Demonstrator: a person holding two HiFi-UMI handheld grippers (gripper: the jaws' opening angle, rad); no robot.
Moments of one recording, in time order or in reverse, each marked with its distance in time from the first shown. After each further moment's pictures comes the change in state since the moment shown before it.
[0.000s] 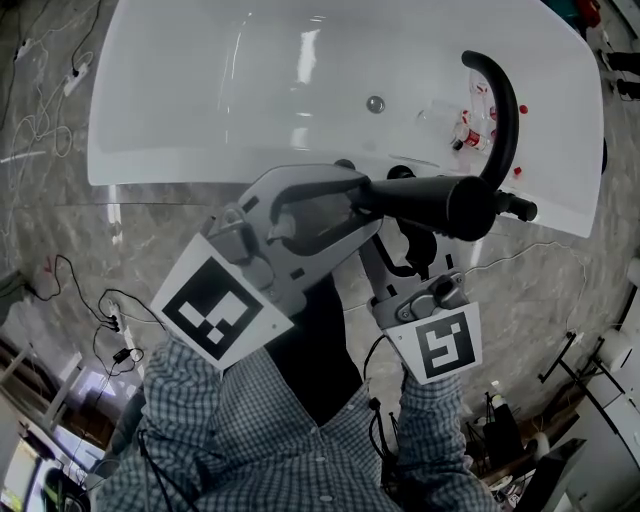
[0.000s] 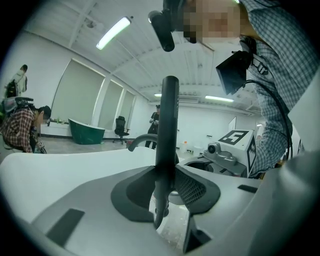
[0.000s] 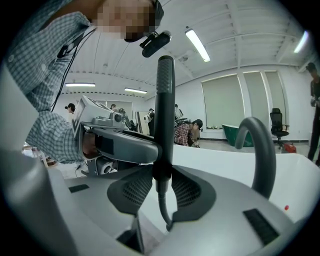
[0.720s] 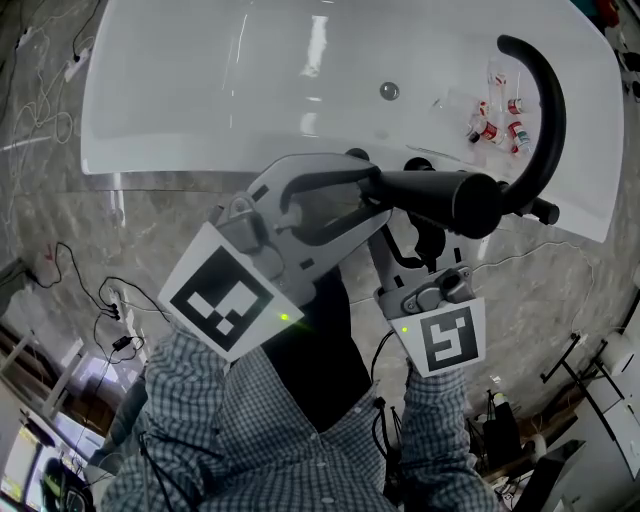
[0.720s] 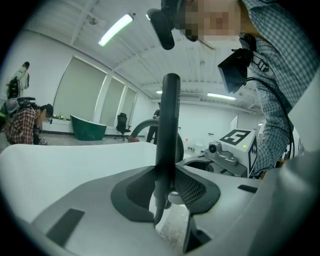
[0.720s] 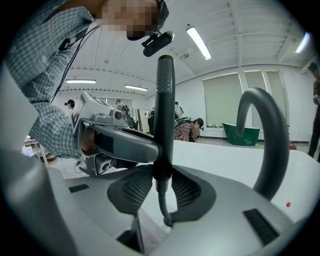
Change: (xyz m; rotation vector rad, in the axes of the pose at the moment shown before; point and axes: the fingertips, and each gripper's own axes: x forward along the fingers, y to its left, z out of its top) left arm 0.014 0.008 -0.048 -0.014 0.026 0.016; right arm 0.013 -0.006 -0.049 -0.014 0.018 -0.002
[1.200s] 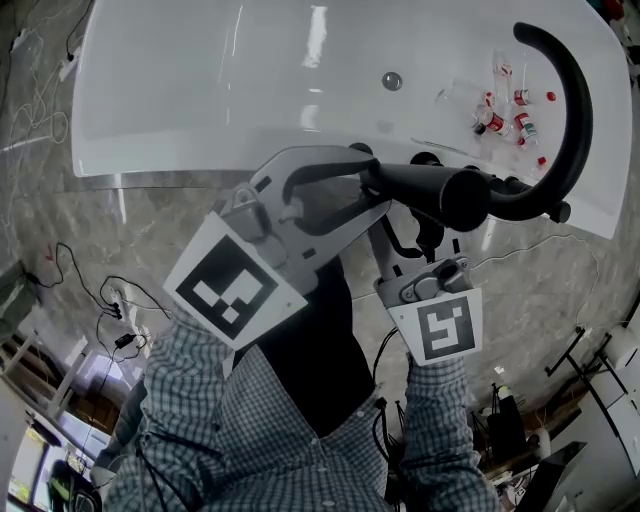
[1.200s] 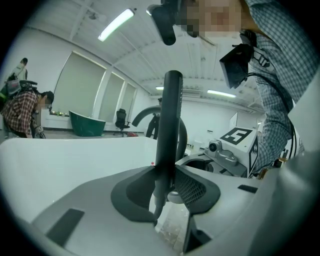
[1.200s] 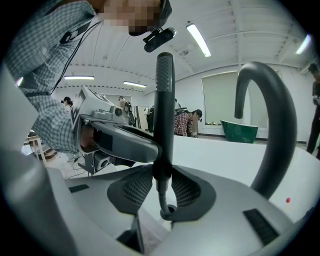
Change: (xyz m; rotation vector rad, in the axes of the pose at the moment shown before) left arm 0.012 0.012 -0.036 0.002 0.038 -0.017; right arm 0.016 -0.006 -0.036 -0.008 0.026 -0.019
